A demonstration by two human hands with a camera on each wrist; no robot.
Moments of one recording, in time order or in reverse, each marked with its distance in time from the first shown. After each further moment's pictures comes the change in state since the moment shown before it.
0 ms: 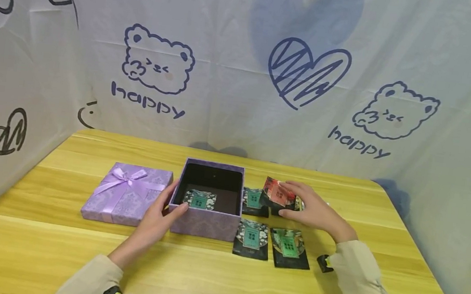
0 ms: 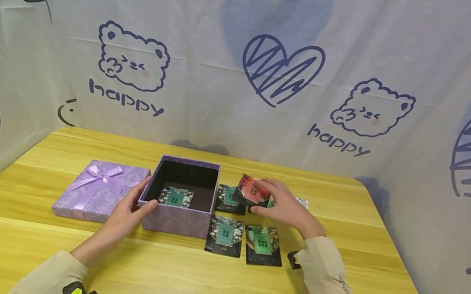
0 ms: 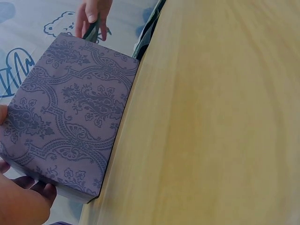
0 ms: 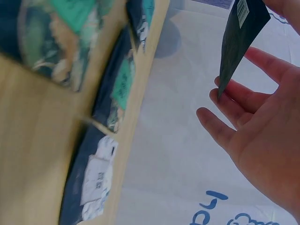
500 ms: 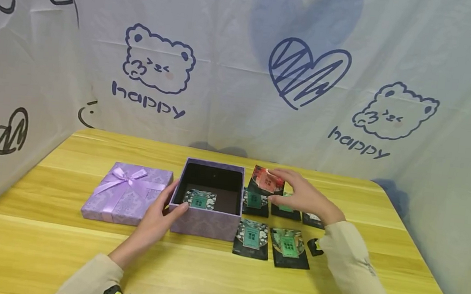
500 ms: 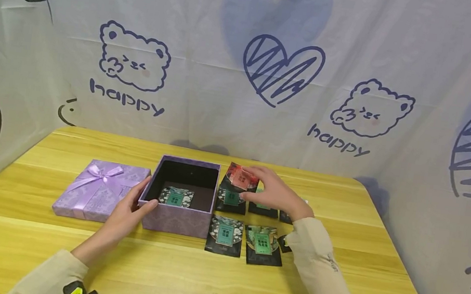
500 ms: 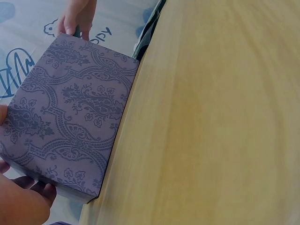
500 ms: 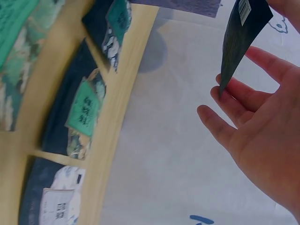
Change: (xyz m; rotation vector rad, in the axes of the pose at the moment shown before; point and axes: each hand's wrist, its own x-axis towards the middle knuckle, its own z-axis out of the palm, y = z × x) left_hand 0.000 0.000 0.001 -0.001 0.002 0.000; right_hand 0.031 -0.024 -0.012 0.035 -0.045 -0.024
